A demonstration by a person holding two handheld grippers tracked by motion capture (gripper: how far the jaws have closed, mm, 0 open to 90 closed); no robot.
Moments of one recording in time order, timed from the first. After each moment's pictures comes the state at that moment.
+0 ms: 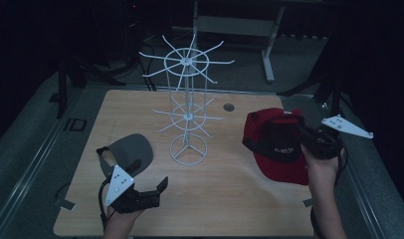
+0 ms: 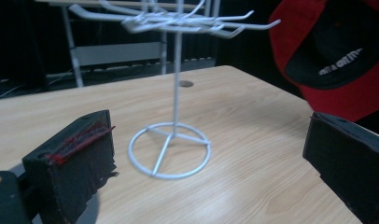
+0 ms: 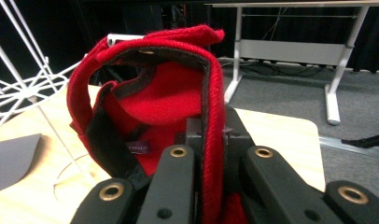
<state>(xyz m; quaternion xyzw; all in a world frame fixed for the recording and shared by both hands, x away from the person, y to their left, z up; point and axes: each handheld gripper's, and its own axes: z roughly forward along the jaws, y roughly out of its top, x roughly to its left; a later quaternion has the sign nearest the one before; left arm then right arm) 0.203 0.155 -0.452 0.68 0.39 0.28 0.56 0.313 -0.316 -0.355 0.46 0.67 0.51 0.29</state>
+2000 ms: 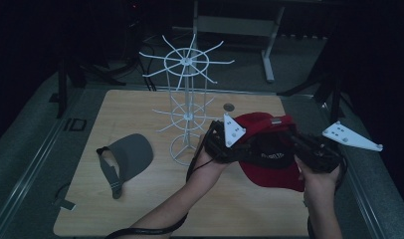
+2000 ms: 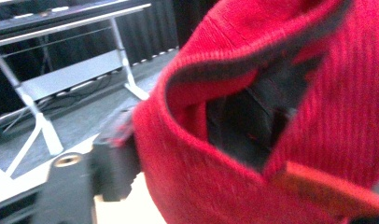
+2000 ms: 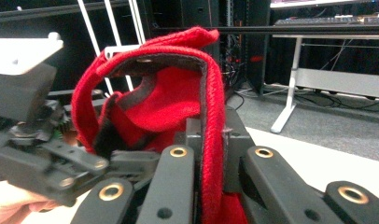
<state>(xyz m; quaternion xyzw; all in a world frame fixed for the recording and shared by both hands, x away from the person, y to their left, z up) 0.296 -0.044 -0.362 0.75 0.31 0.29 0.51 0.264 -0.280 -0.323 0.37 0.68 0.58 0.24</state>
